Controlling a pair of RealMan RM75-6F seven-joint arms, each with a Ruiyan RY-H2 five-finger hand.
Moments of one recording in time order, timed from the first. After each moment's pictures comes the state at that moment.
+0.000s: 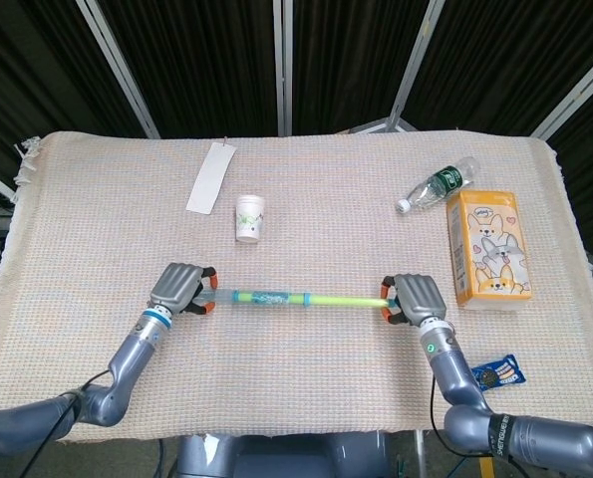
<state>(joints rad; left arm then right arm) -0.68 -1.66 -0.17 -1.27 1.09 0.87 0.22 0.70 -1.43 0.16 -1.68 -0.68 1.04 -0.48</state>
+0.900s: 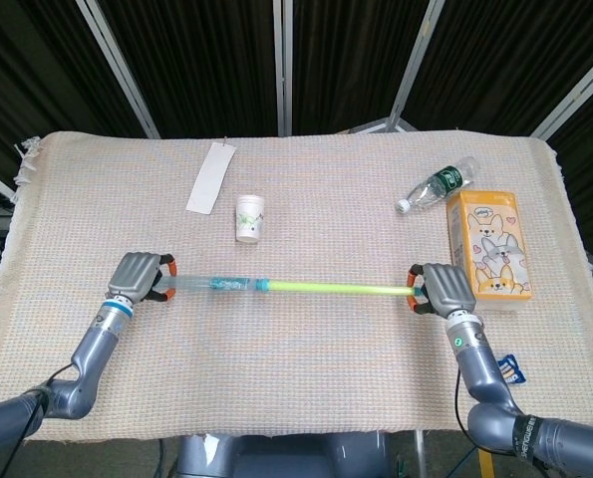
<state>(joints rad) -0.64 -1.57 -0.15 -1.21 1.09 0.87 0.15 0.66 -1.34 0.16 -1.67 -0.73 1.04 -0.41</state>
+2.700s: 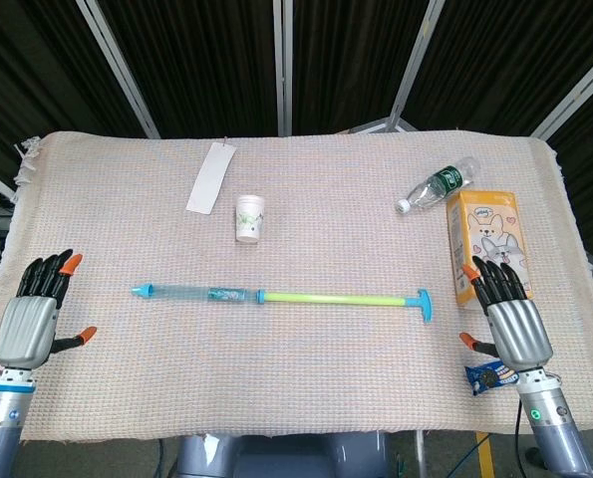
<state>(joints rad) -0.23 -1.18 -0.01 -1.79 1.41 1.50 0.20 0.29 -1.24 -0.03 -1.56 -1.49 1.53 -0.08</state>
